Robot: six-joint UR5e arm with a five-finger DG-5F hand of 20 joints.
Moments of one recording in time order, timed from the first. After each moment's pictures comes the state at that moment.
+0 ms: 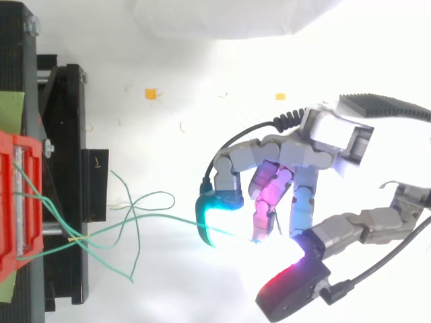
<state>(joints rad) 0.24 -2.05 -1.49 -2.75 -1.13 -0.35</state>
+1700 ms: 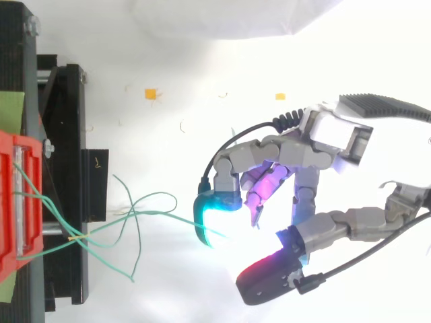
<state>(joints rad) 0.24 -2.05 -1.49 -2.76 -1.13 -0.35</state>
